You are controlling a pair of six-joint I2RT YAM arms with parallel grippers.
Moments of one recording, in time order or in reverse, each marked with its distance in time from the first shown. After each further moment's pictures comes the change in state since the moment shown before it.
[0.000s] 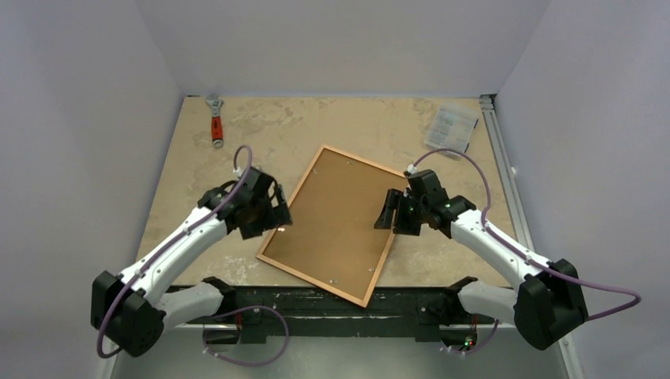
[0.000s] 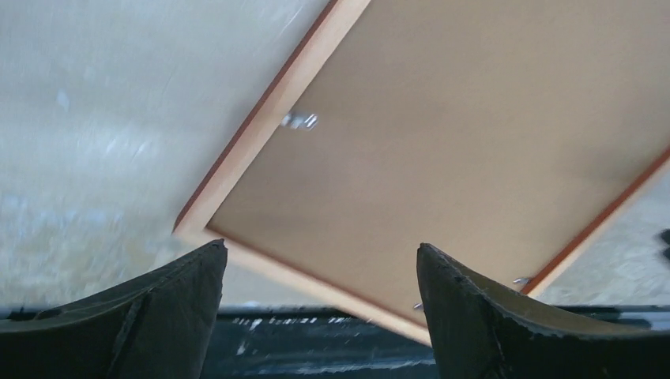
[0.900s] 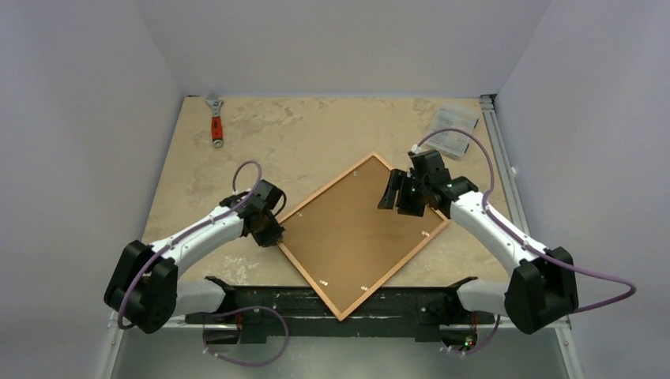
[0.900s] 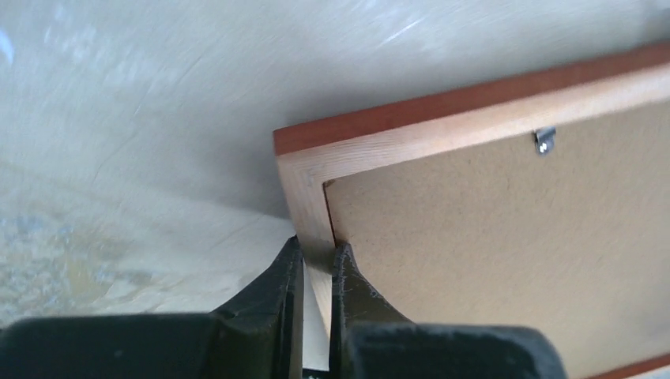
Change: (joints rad) left arm -0.017 0.036 -0.315 0.154 -0.023 -0.306; right arm -0.044 0.071 0.185 -0.057 0.039 -0.058
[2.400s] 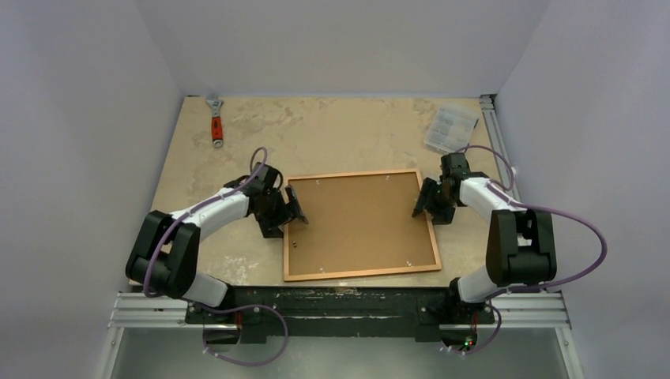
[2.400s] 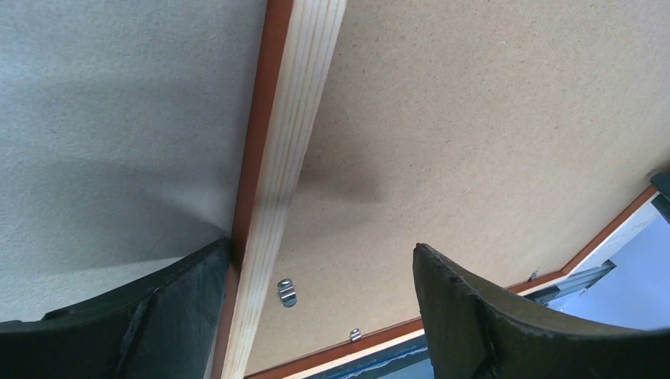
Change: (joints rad) left arm 0.145 0.261 0.135 0.211 0.377 0.254; right arm -0.378 0.292 -0.041 -0.023 0.033 -0.175
